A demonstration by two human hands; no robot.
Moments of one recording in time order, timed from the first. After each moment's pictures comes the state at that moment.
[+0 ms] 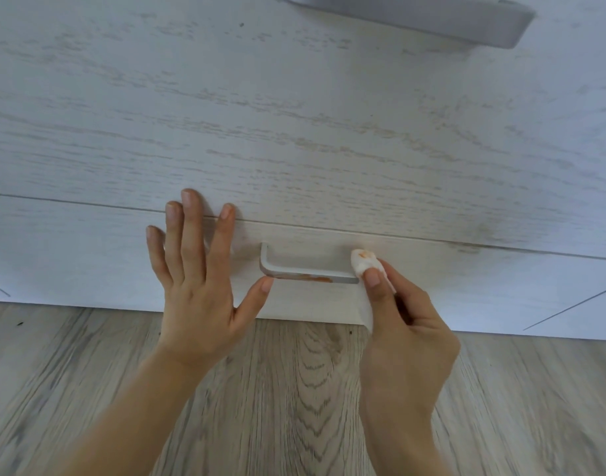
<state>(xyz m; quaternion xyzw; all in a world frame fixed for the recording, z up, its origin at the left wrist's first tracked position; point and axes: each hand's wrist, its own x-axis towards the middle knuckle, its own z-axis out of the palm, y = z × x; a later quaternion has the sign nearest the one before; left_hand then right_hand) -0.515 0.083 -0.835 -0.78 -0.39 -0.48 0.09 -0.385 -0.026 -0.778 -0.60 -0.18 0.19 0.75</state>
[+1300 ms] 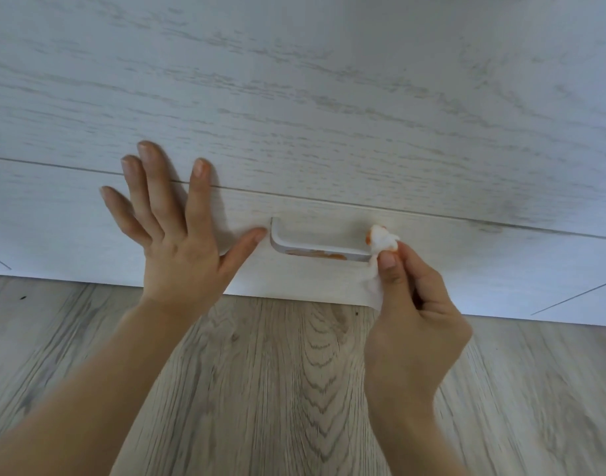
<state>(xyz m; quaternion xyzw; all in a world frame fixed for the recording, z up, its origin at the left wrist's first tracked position) -0.531 0.110 -0.831 -0.76 -0.42 -0.46 0.18 -0.393 -0.024 -0.782 -0.62 -0.22 0.12 0.75</state>
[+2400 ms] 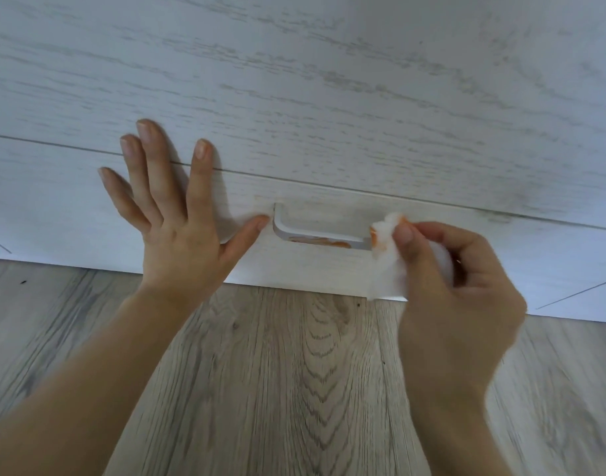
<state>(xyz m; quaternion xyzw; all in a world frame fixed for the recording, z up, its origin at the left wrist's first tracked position) -0.531 0.102 -0.822 -0.76 -0.44 -0.45 0.15 -0.378 -0.036 -0.762 -0.69 -0.30 0.06 0.66</state>
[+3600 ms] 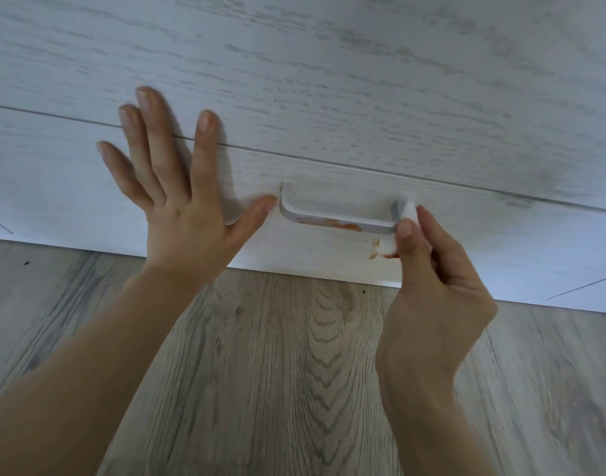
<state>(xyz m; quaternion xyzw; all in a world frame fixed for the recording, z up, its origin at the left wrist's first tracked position) -0.530 0.108 -0.825 -0.76 -0.43 -0.46 0.16 -0.389 -0.028 -0.785 -0.60 -0.19 0.15 0.76</state>
